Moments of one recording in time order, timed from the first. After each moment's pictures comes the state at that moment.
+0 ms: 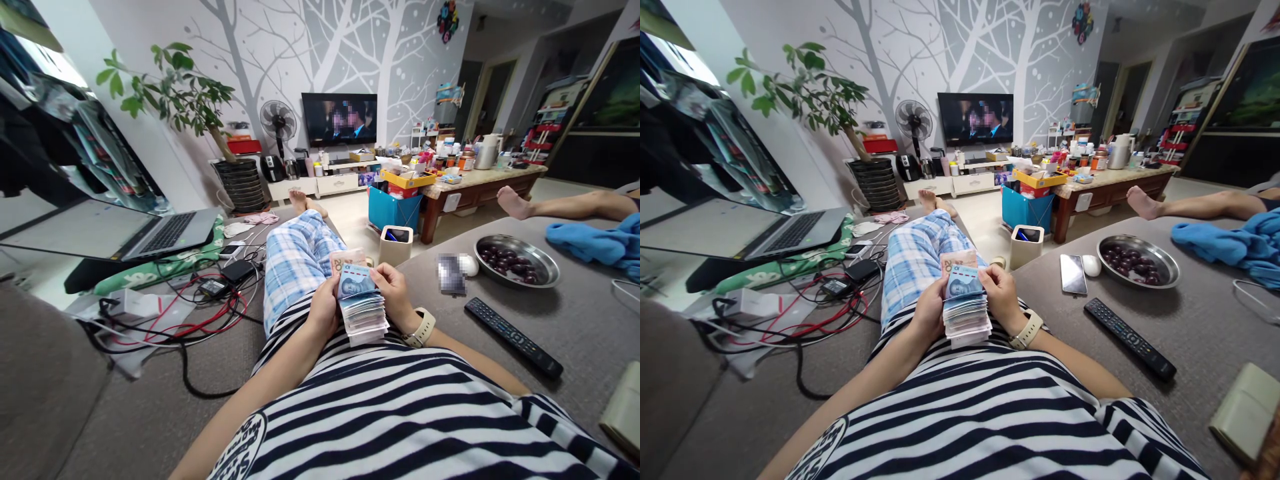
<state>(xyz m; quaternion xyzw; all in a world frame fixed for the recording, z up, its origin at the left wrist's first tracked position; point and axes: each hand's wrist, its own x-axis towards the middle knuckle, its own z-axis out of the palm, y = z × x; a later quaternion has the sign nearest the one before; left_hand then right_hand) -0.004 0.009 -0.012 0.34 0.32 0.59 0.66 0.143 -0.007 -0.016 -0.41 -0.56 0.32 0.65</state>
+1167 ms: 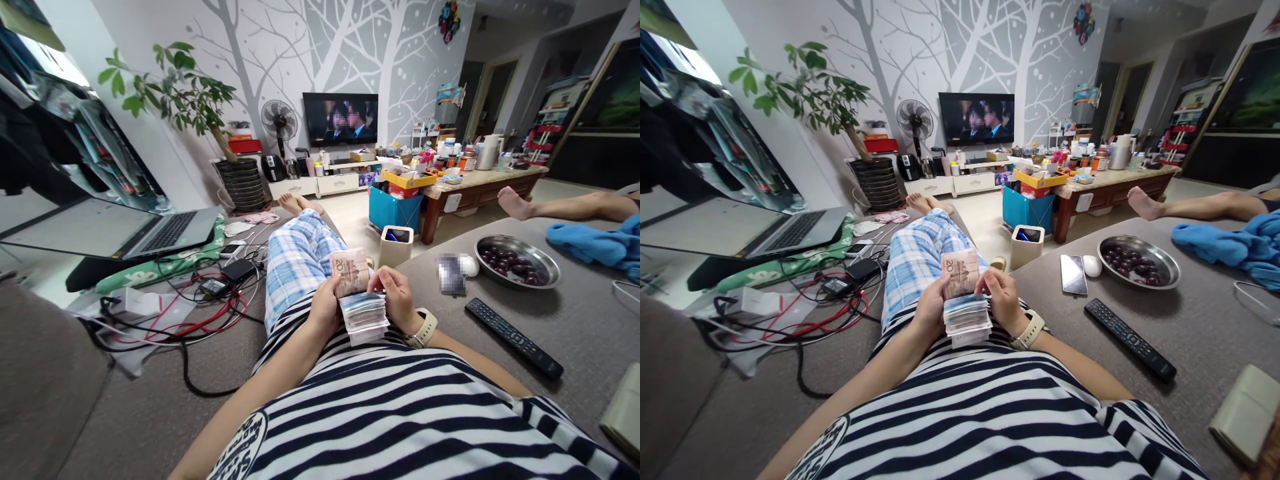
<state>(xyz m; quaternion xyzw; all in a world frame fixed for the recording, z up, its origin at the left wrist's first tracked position) -0.005 0.003 -0.008 0.34 0.35 0.61 0.62 0.144 -0.020 -0.008 -0.34 -0.60 0.31 0.66</state>
